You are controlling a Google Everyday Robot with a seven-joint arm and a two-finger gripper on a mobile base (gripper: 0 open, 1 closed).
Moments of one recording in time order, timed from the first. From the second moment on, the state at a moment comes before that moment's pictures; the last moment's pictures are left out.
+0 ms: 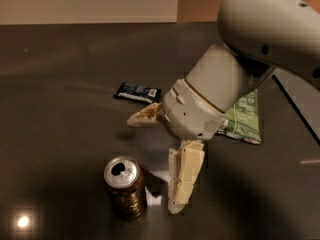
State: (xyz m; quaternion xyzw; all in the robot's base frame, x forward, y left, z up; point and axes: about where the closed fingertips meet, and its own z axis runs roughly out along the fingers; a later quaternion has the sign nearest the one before) arm 0.341 0.017 0.897 -0.79 0.51 0.30 0.19
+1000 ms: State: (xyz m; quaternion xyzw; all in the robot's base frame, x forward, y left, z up) arm 0.321 0.046 0.890 -0.79 0.48 0.31 0.20
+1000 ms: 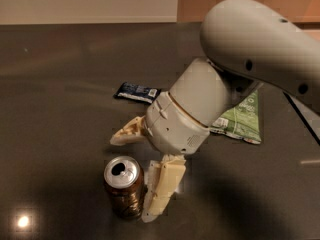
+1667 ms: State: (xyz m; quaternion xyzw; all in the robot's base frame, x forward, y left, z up) arm 0.312 0.055 0.896 -0.79 0.48 0.32 0.20
